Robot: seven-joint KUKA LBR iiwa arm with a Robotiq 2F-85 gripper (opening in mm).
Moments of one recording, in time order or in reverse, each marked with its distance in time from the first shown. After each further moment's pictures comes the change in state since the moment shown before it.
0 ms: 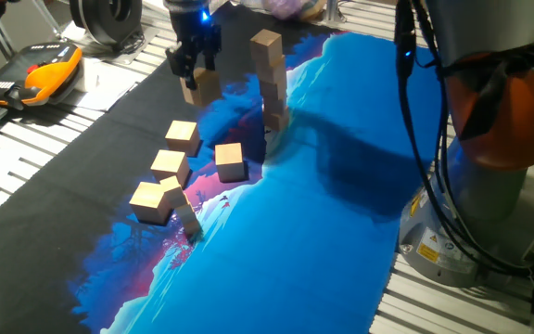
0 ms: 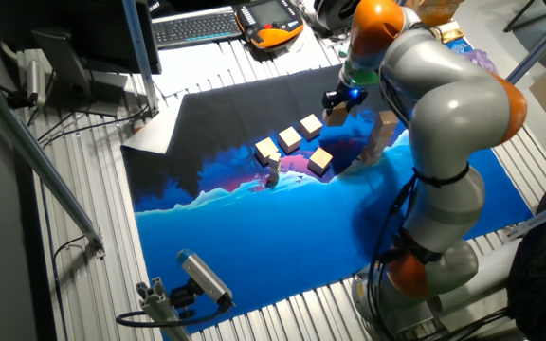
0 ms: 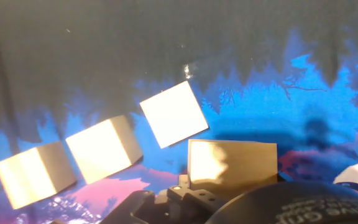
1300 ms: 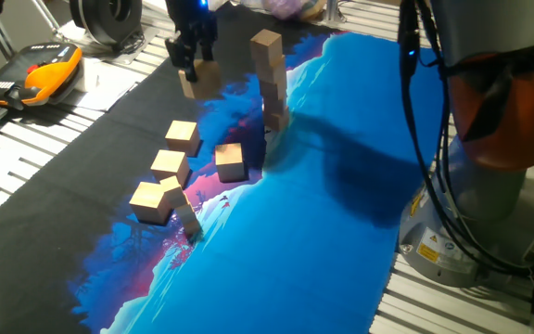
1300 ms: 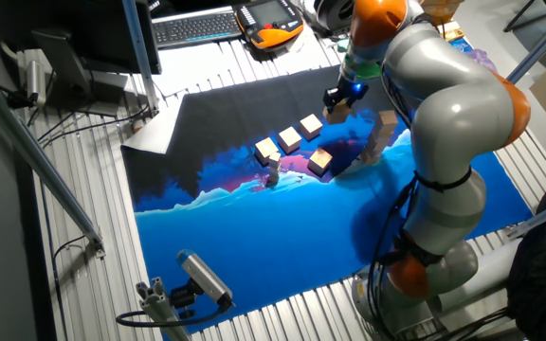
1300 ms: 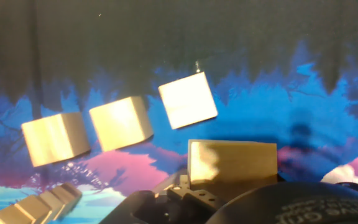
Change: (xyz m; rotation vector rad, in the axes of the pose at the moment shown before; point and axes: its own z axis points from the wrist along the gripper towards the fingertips) arm 0.028 0.023 -0.013 0.020 0.011 -0.107
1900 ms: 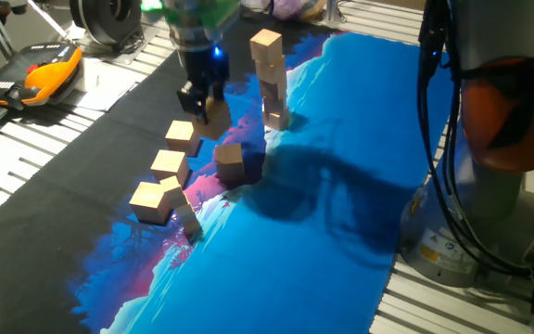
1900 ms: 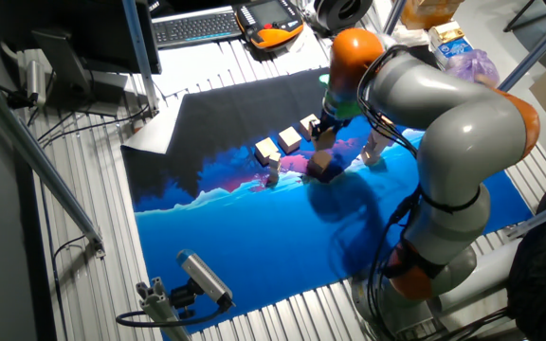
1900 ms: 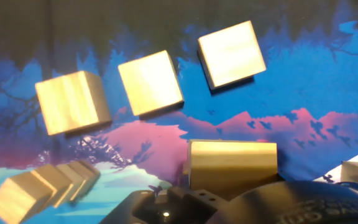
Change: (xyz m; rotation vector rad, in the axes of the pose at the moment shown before) arm 0.045 0.041 0.051 0.041 -0.038 -0.011
